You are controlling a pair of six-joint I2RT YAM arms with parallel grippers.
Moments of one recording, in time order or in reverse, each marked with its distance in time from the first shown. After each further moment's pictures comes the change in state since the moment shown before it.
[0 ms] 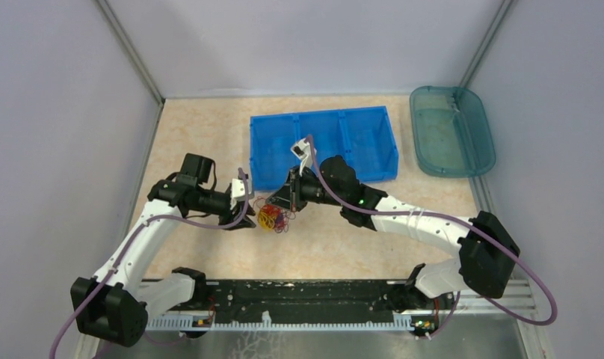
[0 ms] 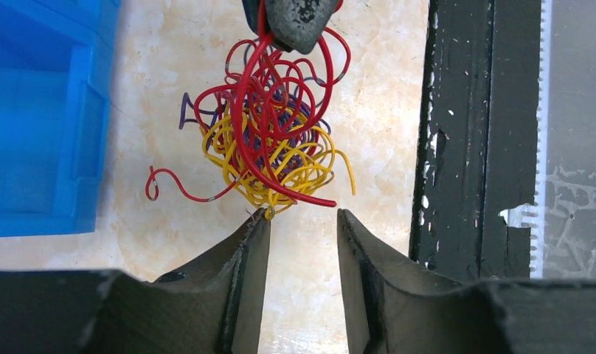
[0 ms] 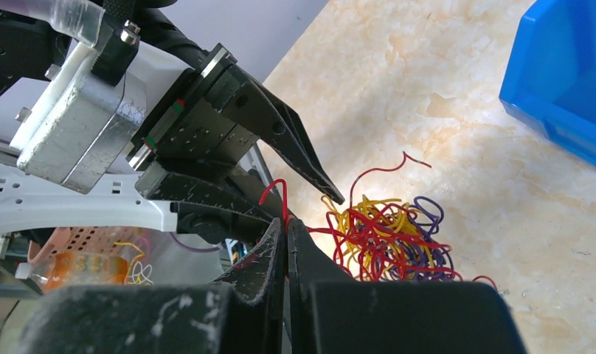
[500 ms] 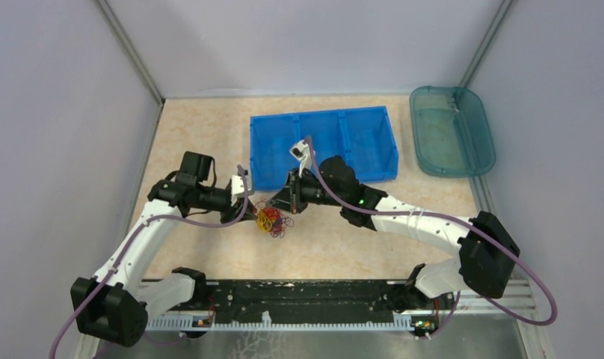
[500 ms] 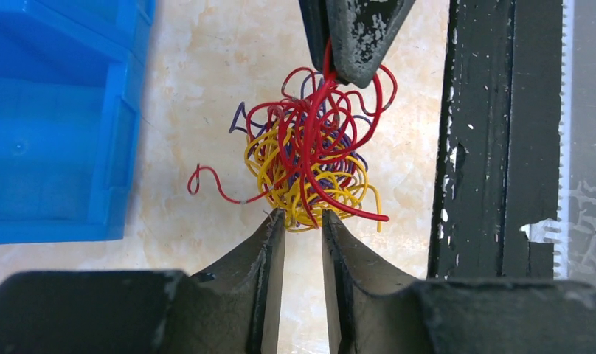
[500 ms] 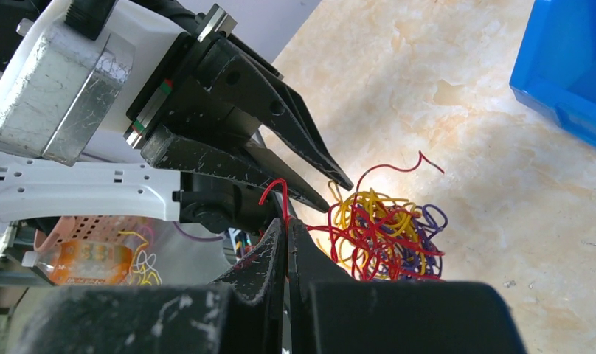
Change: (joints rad) left arm 0.000 0.000 0.000 0.075 0.000 -0.033; right arm 0.000 0.000 0.001 -0.023 -0.025 0.001
